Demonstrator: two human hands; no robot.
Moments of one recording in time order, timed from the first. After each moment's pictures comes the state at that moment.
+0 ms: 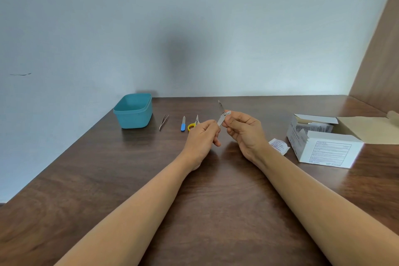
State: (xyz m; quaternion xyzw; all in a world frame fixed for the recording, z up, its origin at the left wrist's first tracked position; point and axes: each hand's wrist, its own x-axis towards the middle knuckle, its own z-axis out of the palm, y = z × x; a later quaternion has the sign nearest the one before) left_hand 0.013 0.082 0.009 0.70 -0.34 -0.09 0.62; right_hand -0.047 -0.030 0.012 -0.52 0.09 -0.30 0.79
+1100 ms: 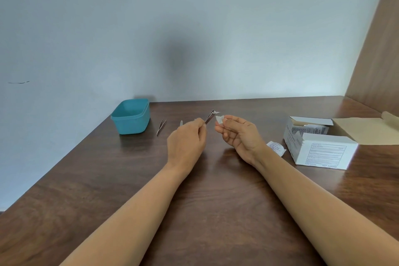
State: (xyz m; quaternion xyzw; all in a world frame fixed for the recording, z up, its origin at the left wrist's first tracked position) left_hand 0.011 0.102 0.019 0.86 -0.32 0.26 0.31; right_hand -0.053 -0.030 0.022 -0.48 0.11 -0.23 0.84
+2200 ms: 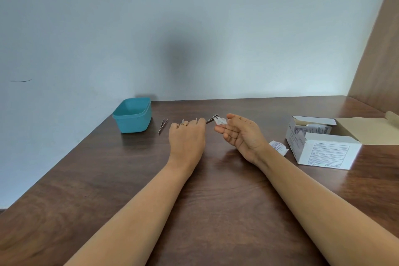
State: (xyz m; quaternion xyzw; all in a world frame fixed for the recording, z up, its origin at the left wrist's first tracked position) left_hand 0.024 0.097 0.012 0.85 -0.34 0.39 0.02; right_hand -0.052 -0.031 0.021 -0.49 0.11 -0.22 0.84
